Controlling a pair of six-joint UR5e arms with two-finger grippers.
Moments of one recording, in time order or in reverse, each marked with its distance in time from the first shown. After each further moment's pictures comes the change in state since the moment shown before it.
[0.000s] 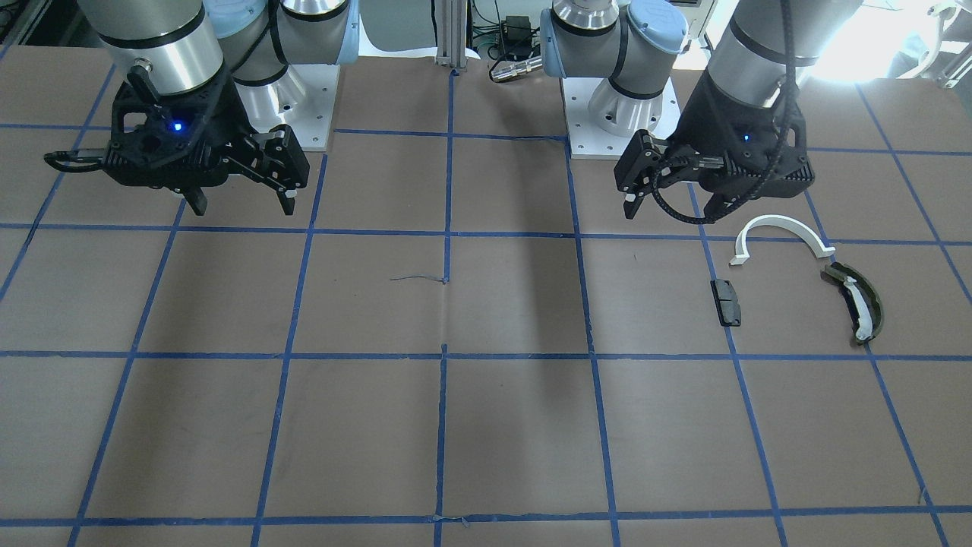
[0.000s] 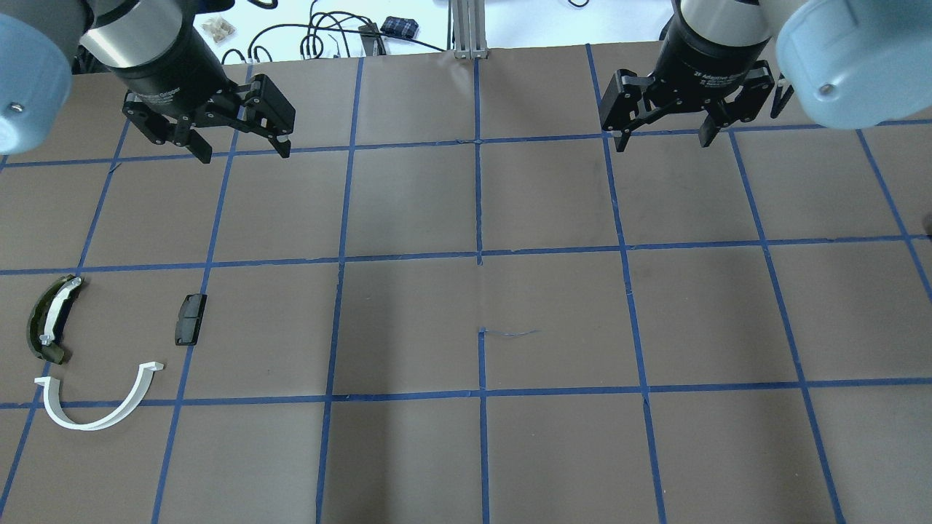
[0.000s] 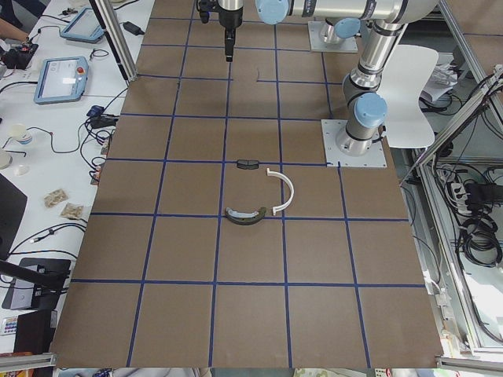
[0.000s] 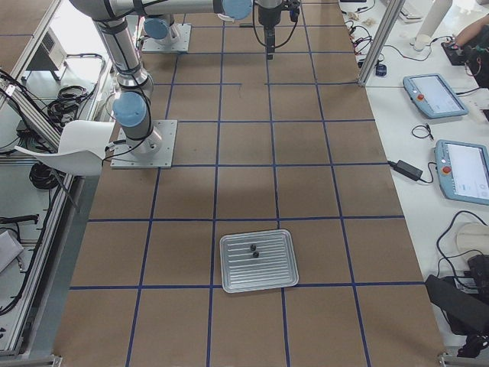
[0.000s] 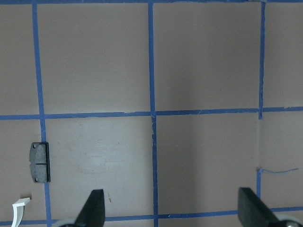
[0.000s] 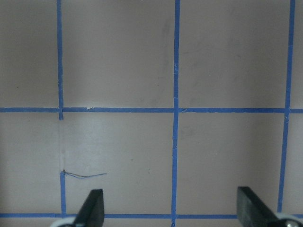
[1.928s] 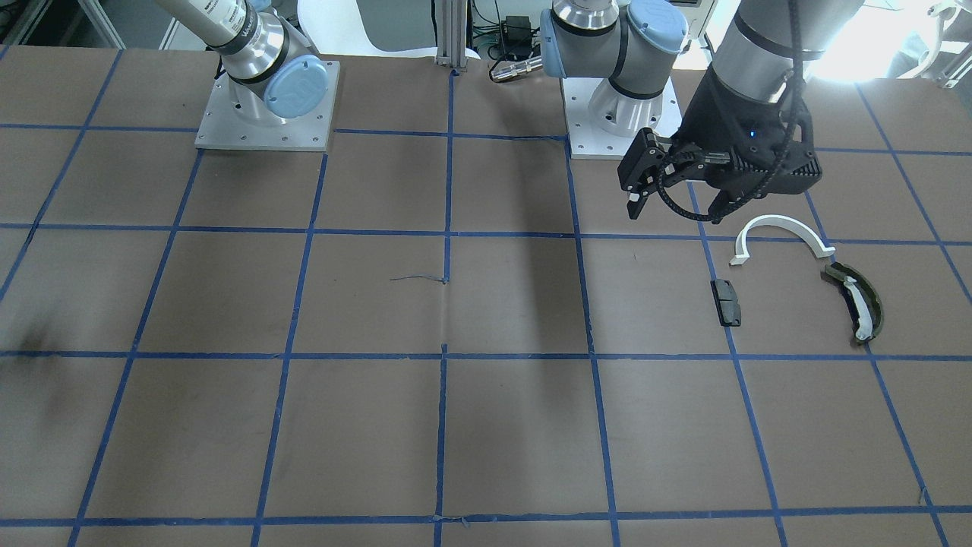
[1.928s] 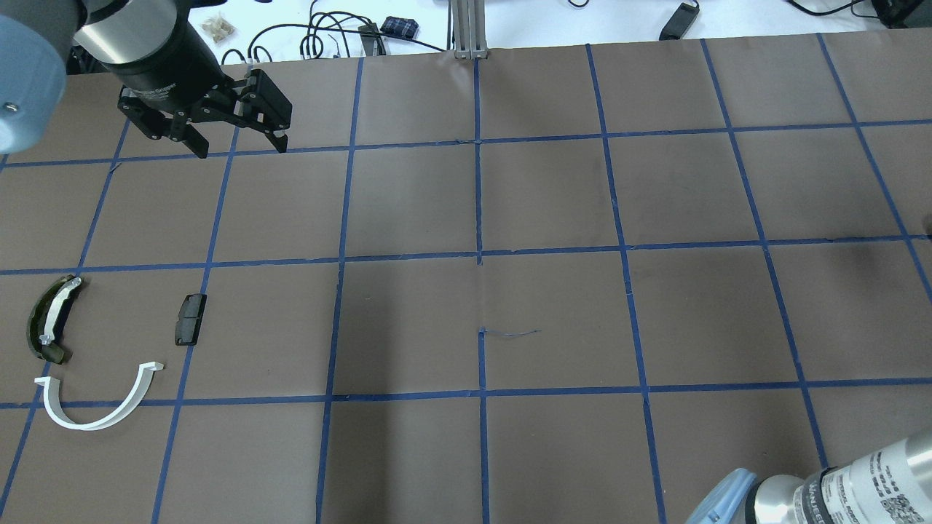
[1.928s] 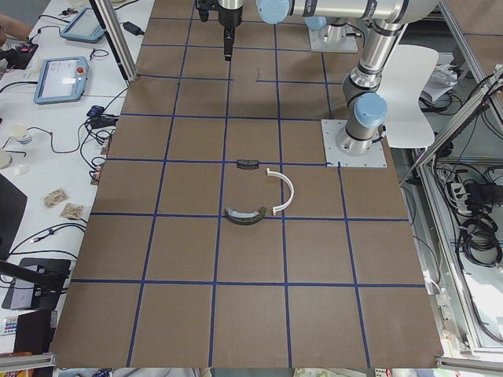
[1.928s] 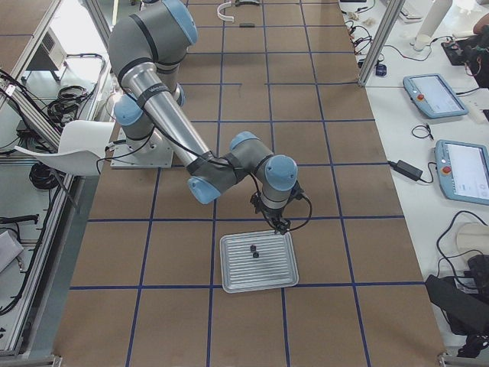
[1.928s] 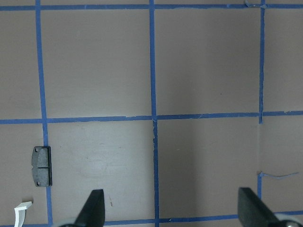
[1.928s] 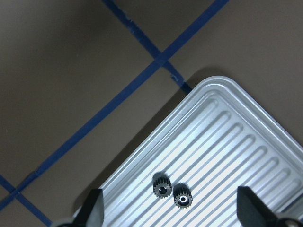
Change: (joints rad) left arm 0.004 0.004 0.002 0.014 0.000 0.003; right arm -0.962 0.422 0.035 -0.395 -0.030 -1.858
